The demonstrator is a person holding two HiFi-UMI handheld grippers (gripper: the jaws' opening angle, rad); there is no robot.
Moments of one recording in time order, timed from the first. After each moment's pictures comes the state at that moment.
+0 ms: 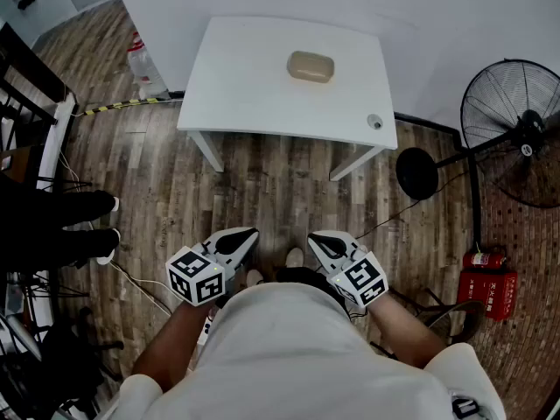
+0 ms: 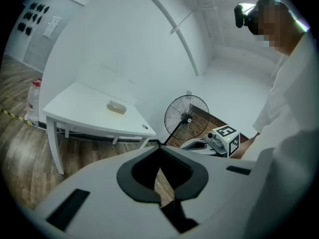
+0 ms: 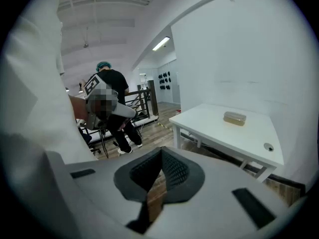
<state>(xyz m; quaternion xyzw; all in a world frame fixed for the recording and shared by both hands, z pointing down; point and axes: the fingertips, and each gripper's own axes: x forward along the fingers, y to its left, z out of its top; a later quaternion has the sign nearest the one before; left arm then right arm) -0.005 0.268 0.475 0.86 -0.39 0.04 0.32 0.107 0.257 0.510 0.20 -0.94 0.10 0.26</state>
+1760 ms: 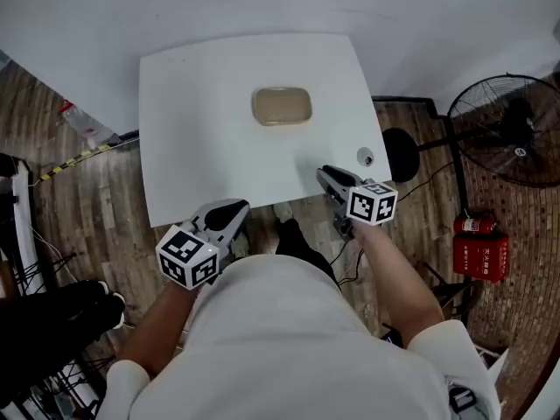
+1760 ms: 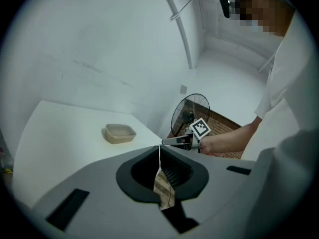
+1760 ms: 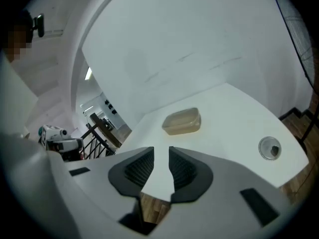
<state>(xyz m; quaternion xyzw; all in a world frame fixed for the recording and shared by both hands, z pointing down) -0.061 -0.065 0.468 0.91 -0.30 0.09 0.27 0.126 -0.147 0.559 0.41 -0.83 0.37 0.13</state>
